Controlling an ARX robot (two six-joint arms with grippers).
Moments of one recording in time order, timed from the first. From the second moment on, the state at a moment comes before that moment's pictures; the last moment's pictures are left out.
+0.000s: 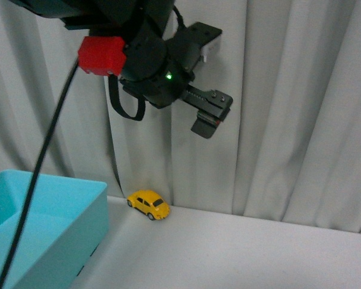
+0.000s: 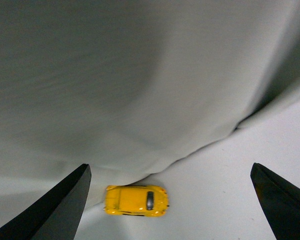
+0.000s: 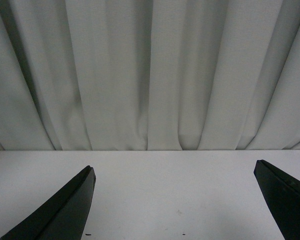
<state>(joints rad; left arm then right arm) -0.30 1.88 1.45 -0.20 -0.10 0.33 0.01 0.00 0.01 0.00 0.00 -0.01</state>
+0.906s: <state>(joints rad) -0.32 2.26 1.59 -0.40 -0.47 -0.65 0.01 0.00 0.01 0.00 0.00 -0.01</state>
